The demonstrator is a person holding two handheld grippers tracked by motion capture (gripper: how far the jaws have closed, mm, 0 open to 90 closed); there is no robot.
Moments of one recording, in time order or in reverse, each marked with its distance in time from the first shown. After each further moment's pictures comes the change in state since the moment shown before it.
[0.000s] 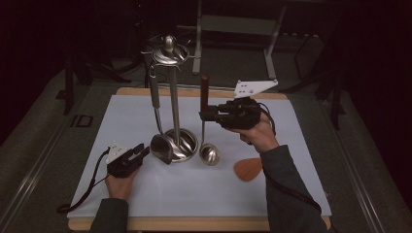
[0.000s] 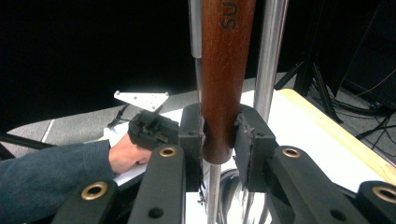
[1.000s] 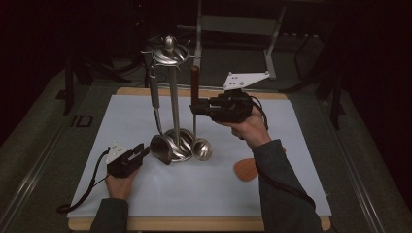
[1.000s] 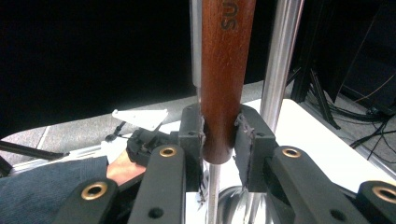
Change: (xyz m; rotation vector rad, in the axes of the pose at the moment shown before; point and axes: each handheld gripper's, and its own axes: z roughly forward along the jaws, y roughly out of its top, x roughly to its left) left arm 0.000 0.000 0.000 -0.002 0.001 -0.001; right arm 0.006 0.023 0.015 -0.007 -0.011 -0.002
